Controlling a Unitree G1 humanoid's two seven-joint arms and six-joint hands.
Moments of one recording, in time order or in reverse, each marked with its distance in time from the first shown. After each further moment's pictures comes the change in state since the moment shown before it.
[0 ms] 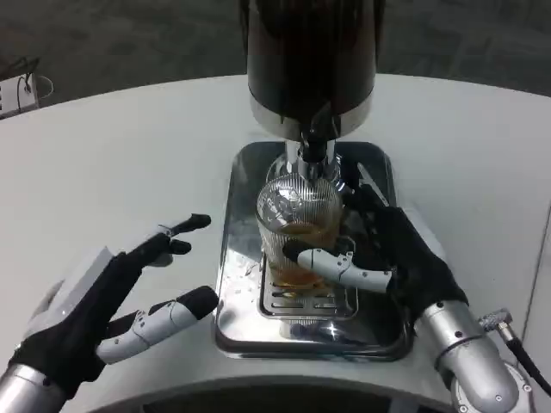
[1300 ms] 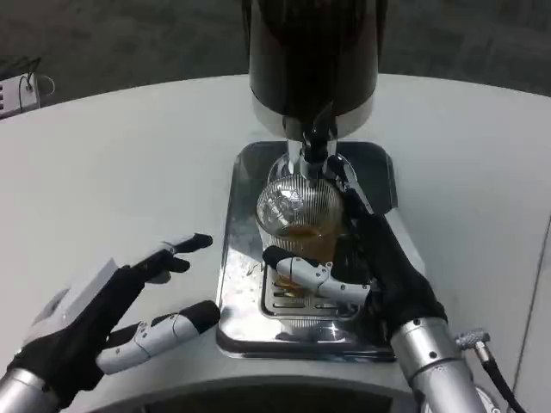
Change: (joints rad) left arm 0.023 0.063 -0.034 -0.024 -0.005 0.060 -0.024; right arm 0.044 0.066 0.058 0.012 -0.079 -0.091 -0.134
